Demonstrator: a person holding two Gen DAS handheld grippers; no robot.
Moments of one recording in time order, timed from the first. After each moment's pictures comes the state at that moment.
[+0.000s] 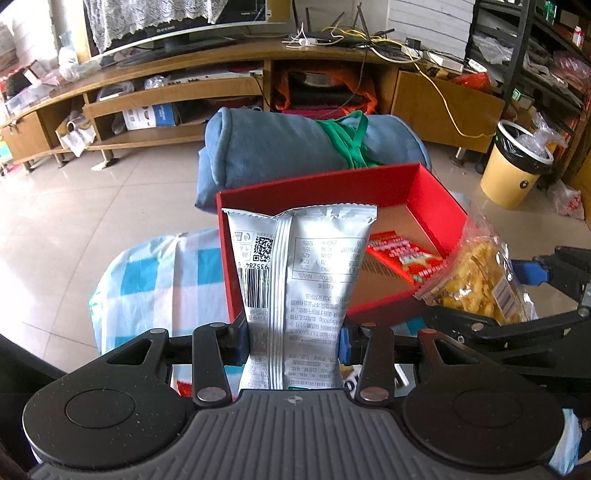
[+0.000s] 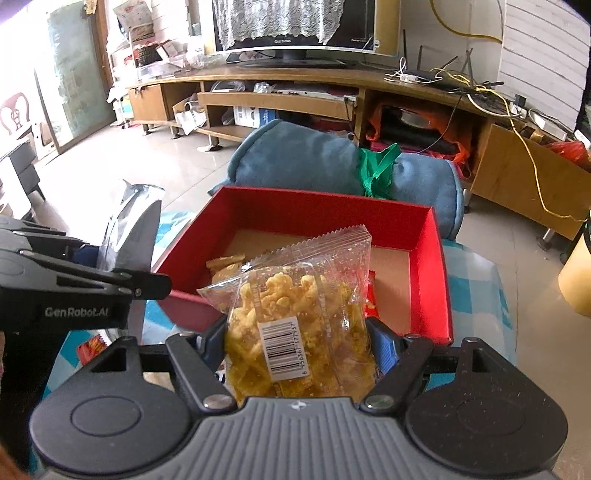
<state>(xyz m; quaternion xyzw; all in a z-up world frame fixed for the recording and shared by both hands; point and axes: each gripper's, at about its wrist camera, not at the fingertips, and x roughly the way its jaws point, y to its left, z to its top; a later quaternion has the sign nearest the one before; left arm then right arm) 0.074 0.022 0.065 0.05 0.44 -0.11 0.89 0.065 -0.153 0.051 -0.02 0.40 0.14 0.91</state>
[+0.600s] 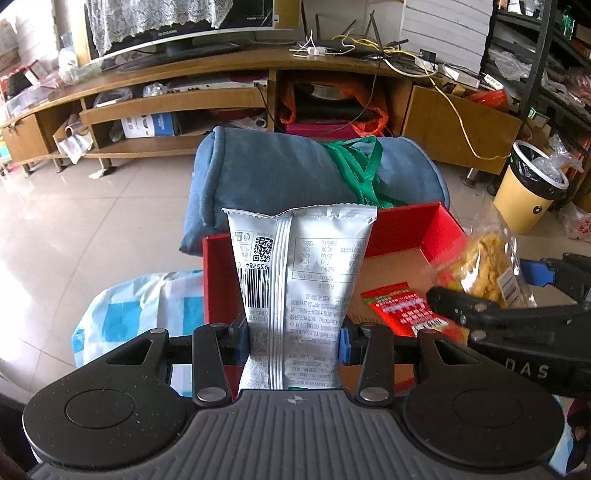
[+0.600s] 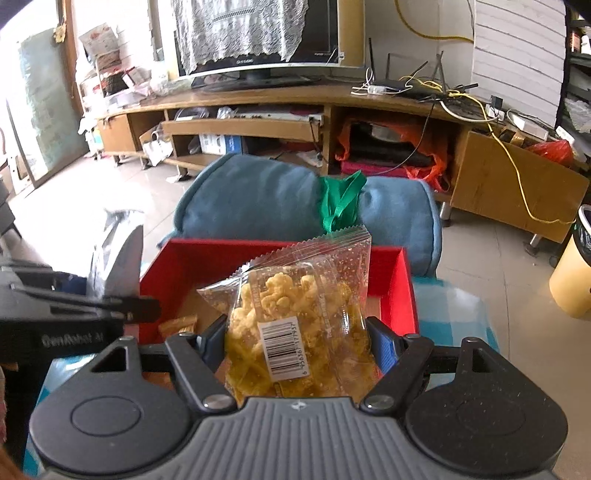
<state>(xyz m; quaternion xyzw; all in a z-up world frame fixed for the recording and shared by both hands) 0.134 0.005 0.059 0.04 0.43 -0.10 0.90 0.132 -0.173 0.051 0.01 0.37 0.10 0.92</state>
